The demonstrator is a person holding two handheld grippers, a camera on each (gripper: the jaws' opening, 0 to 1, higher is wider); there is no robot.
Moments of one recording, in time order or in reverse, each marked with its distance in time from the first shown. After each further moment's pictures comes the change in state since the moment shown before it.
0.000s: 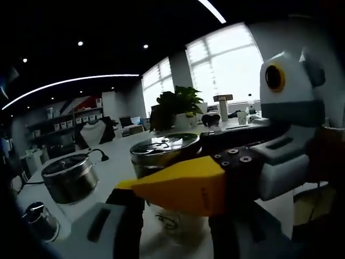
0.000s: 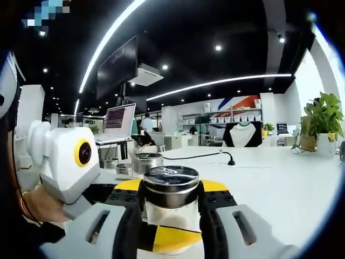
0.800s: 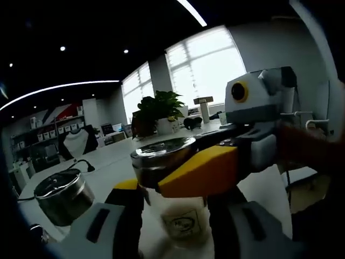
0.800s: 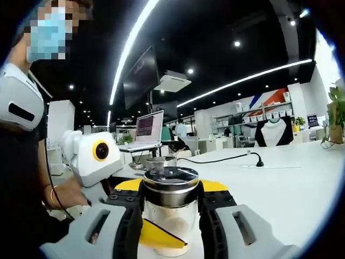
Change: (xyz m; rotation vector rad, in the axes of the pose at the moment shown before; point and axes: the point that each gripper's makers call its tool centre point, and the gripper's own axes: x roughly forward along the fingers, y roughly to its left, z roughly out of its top) left arm 0.001 -0.005 0.009 0.059 -0.042 -0.161; right arm -0.006 -0.001 0.005 0.080 -0.063 0.315
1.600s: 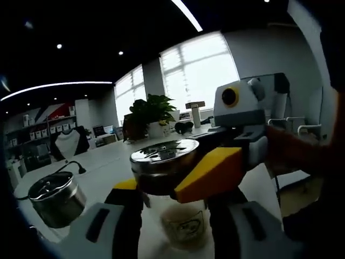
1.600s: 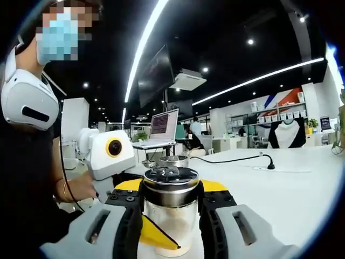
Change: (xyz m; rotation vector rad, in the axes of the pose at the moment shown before) left arm 0.000 -0.014 0.005 -0.032 -0.023 -0.072; right arm -0.004 0.016 0.000 -0.034 0.047 0.095
